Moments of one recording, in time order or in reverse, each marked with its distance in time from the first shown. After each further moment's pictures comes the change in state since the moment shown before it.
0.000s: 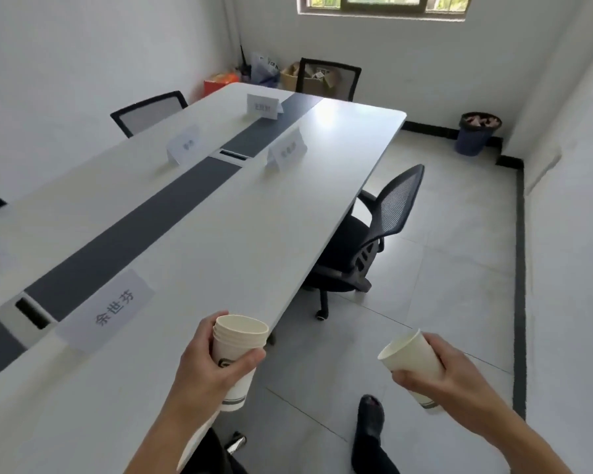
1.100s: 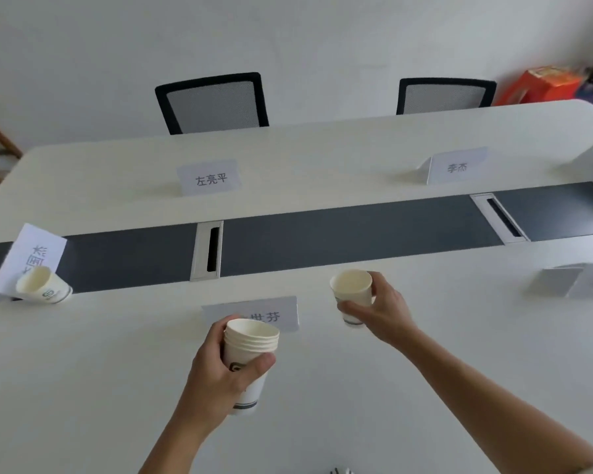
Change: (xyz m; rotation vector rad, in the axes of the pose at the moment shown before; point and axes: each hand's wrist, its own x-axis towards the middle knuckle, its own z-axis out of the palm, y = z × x) left_hand 0.161 -0.055 -0.171 -0.239 0.806 -0.374; right_hand 0.423 -0.288 0.371 -0.471 -0.623 -0.502
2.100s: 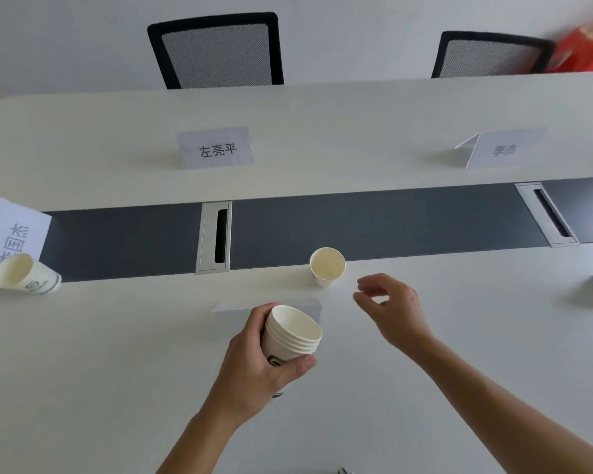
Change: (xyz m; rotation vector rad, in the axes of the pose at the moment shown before) left_hand 0.080 -0.006 -0.006 0.090 -0.155 0.006; right_hand 0.061 -0.011 0.054 -0.048 0.040 -0.057
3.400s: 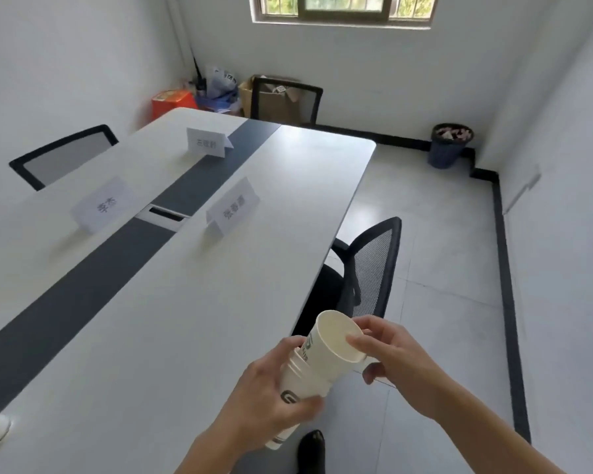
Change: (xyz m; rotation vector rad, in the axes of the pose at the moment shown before) left_hand -0.229 0.089 0.389 0.477 -1.094 0.657; right_hand -0.497 0.197 -0.260 0.972 0.530 0.351
